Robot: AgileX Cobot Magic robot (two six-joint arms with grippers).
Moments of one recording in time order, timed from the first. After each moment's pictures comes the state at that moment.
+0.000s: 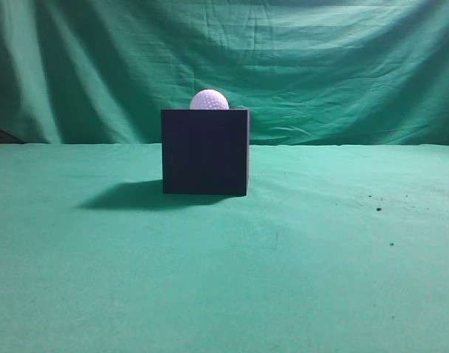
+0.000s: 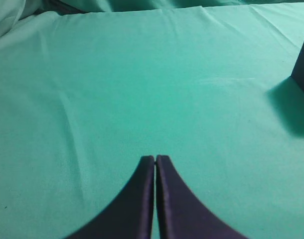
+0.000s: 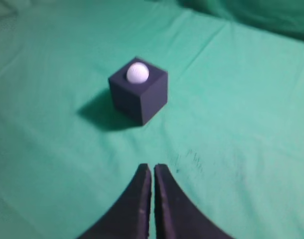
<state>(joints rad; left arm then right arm) -0.10 -0.02 0.02 0.09 0.36 -0.03 0.64 0.38 -0.60 0.00 0.79 0.02</state>
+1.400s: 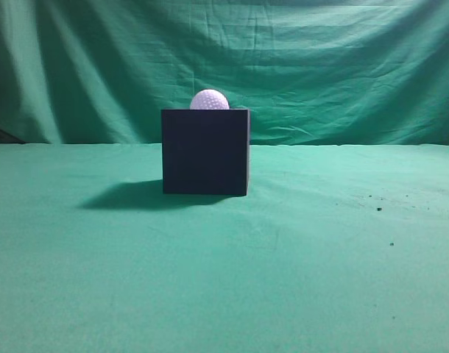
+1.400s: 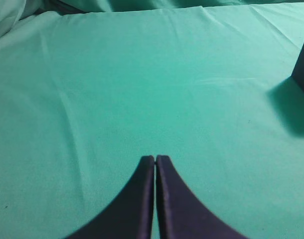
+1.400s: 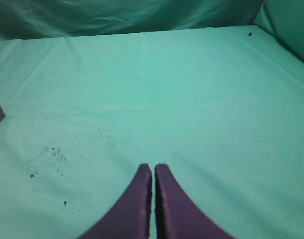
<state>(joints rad) -0.10 -0.02 0.02 0.09 0.36 -0.03 0.07 -0.01 0.03 0.05 0.37 0.02</state>
